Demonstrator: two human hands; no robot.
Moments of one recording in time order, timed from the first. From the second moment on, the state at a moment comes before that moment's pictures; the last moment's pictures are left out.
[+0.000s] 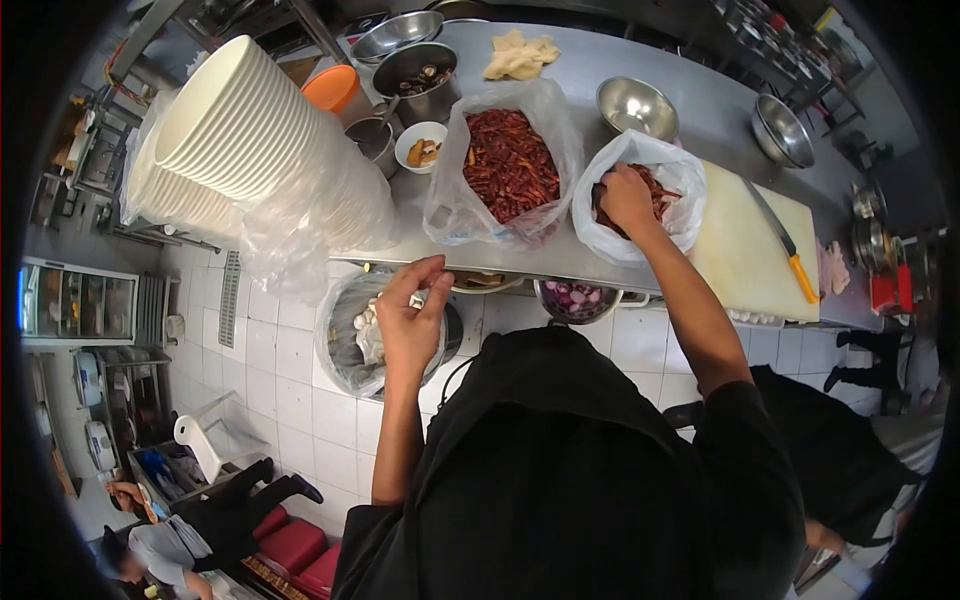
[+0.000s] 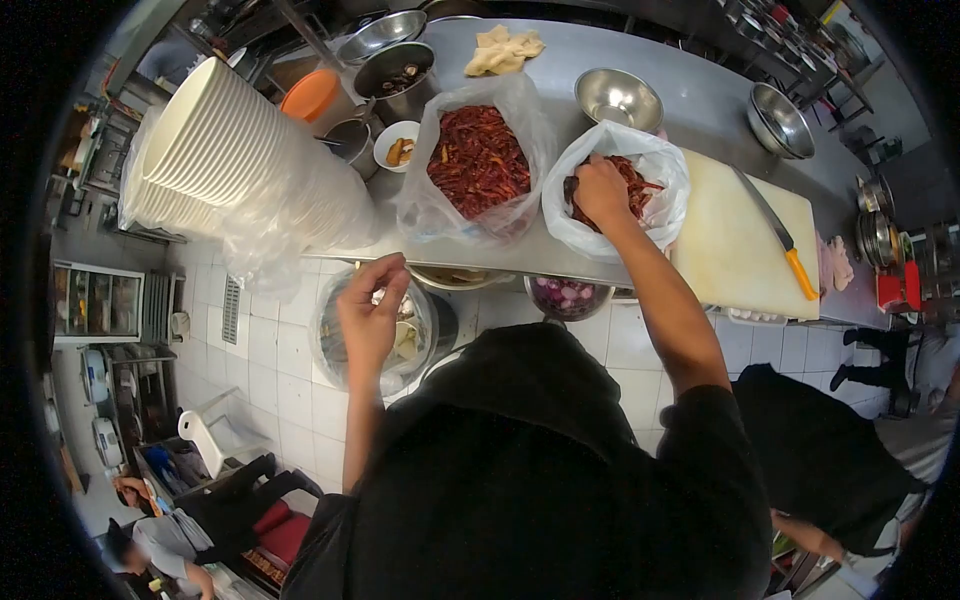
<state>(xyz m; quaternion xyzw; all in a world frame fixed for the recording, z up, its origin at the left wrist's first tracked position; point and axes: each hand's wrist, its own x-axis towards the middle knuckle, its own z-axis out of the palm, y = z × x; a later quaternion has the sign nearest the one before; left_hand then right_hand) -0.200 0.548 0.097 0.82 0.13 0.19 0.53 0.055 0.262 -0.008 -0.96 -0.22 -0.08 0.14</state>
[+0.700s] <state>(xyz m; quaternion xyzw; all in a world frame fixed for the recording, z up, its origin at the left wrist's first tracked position) -0.120 0.460 0.111 0.77 -0.05 0.16 0.62 -0.060 0.286 0.118 -0.50 -0.06 0.25 0.82</state>
